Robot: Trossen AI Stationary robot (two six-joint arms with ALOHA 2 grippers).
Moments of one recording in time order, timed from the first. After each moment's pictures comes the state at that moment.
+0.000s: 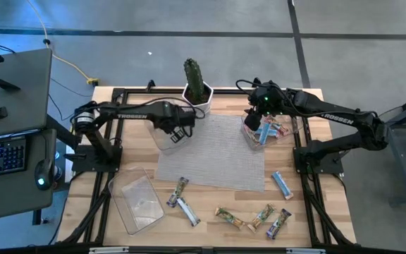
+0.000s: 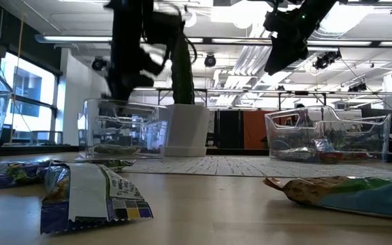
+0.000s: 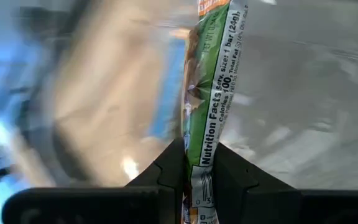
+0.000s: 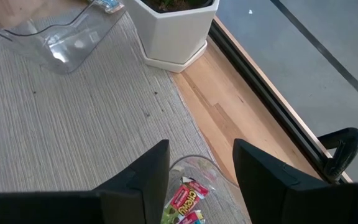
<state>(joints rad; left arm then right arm) 0.22 1.71 1.32 -1.20 -0.46 -0.52 -0.42 1.20 1.08 -0.70 0.15 0.07</state>
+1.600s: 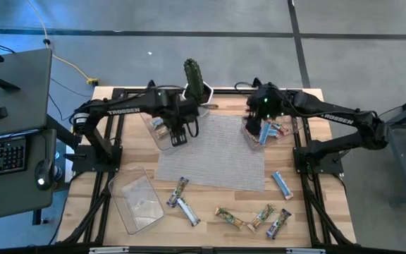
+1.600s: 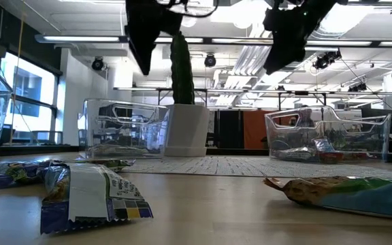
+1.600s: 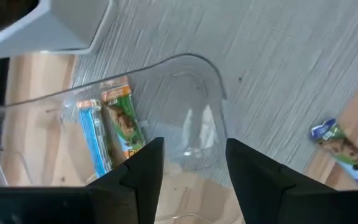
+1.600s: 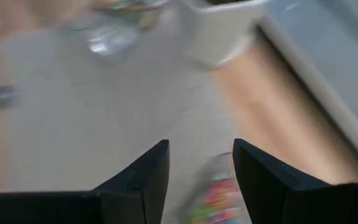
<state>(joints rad) 0.19 1.70 1.68 -1.34 -0.12 -0.08 -0.39 1.21 1.08 -0.71 -0.02 0.09</state>
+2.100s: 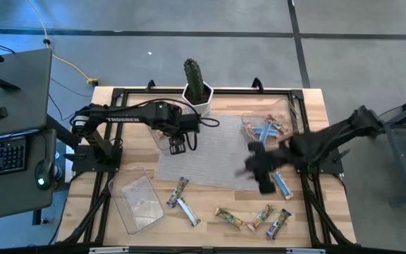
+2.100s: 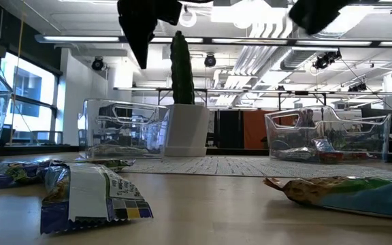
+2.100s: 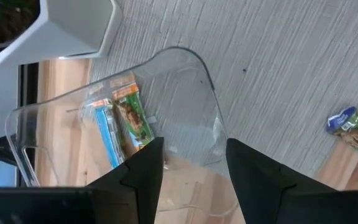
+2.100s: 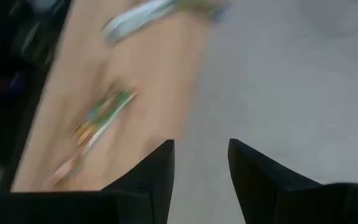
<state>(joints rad) 0.06 1.70 1.68 -1.37 -0.27 -0.14 0.35 1.26 1.08 -0.76 0.04 0.22</state>
